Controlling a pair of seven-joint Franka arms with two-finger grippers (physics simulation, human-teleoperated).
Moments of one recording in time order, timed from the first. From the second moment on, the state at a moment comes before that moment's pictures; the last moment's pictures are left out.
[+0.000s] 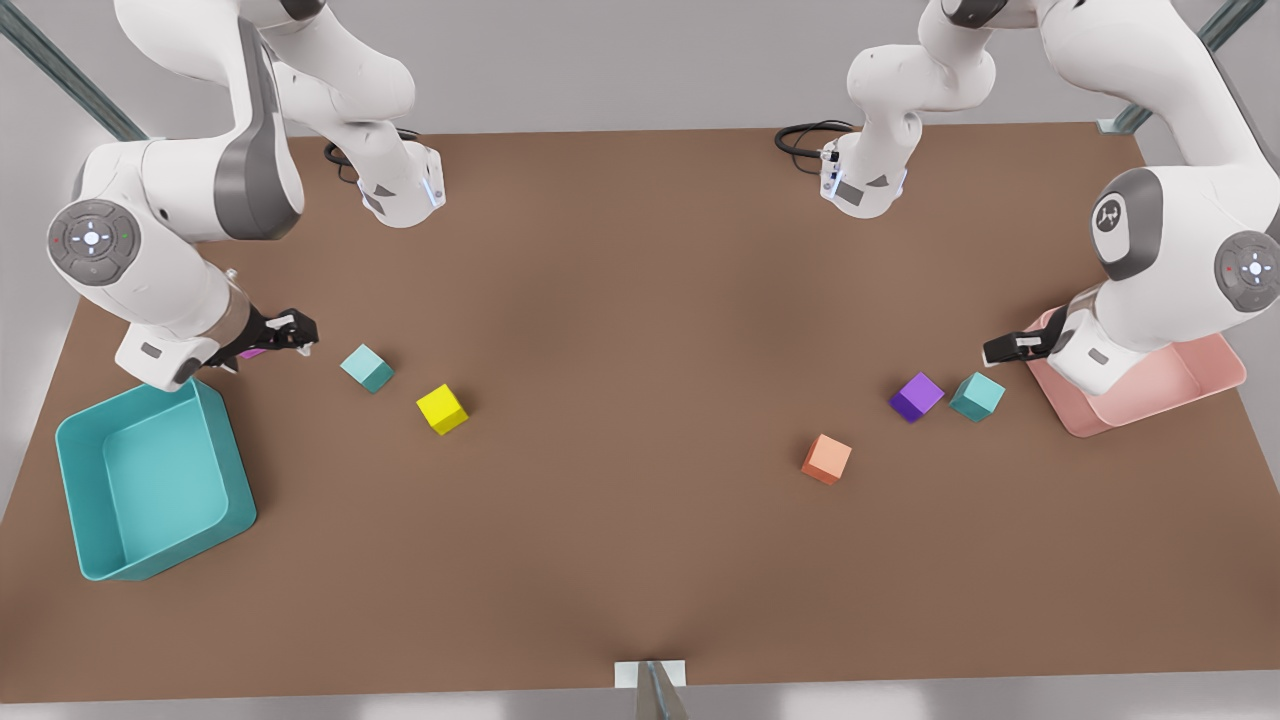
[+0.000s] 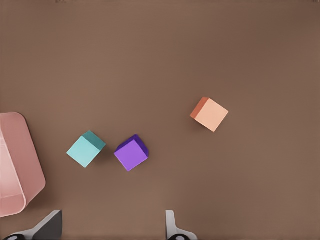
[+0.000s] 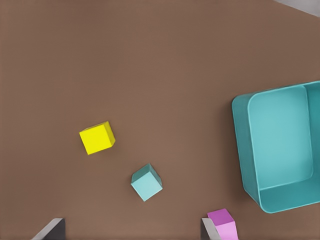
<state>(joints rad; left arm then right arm) -0.05 0.19 0.08 -1.50 -0.06 1.53 -0.06 0.01 0.14 0.12 -1.47 -0.11 1.49 -0.14</state>
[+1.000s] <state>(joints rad) -0.03 0.23 0.08 -1.51 -0.05 1.47 -0.07 -0.13 0.10 0.09 -2.28 0.06 2.06 0.37</state>
